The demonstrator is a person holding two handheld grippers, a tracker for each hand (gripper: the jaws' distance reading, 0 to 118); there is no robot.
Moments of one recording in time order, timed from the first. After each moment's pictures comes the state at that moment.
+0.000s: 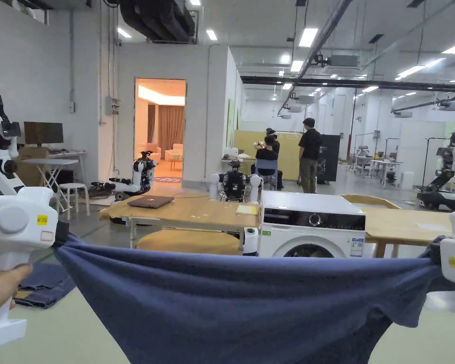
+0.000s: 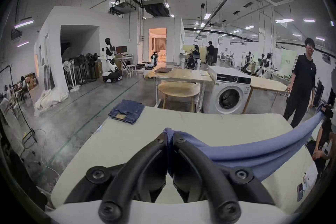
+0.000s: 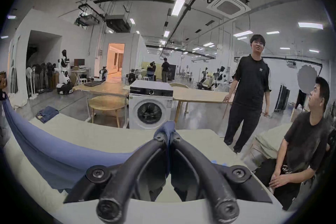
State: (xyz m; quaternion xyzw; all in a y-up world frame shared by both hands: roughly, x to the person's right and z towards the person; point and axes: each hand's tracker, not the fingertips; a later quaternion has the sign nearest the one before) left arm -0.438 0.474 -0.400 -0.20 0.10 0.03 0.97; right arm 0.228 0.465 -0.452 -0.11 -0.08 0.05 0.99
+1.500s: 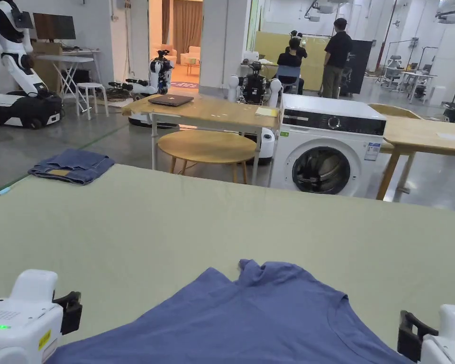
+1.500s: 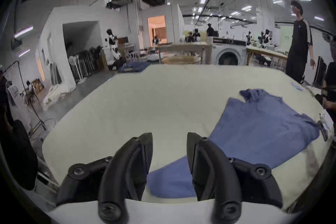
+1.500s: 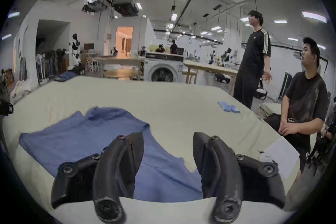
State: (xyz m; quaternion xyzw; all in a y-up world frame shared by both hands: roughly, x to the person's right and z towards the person) left arm -0.370 0.207 -0.156 -0.24 0.11 -0.01 0.97; right arm 0.173 0.221 -0.214 -0.17 -0.04 0.04 0.98
